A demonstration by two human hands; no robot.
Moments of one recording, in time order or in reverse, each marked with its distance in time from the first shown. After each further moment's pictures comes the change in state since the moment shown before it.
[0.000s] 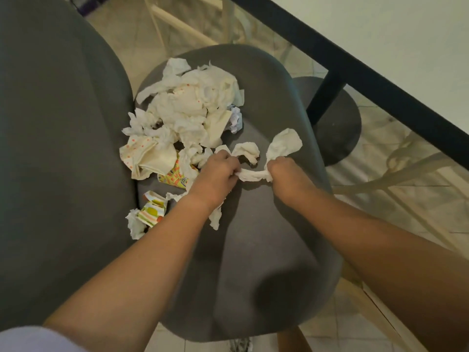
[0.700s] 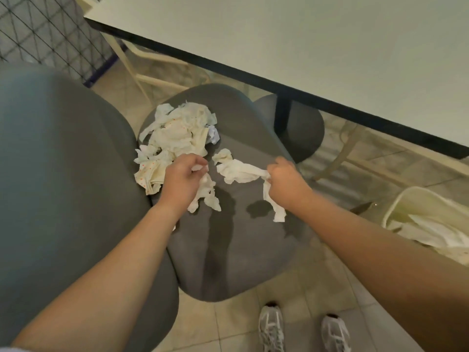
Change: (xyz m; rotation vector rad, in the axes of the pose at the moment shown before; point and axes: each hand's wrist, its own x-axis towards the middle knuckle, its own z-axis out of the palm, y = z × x) left_hand -0.093 0.044 -0.085 -0.305 0.248 -0.043; right_hand -0.154 -0.011 -0.022 0.350 0.233 0.146
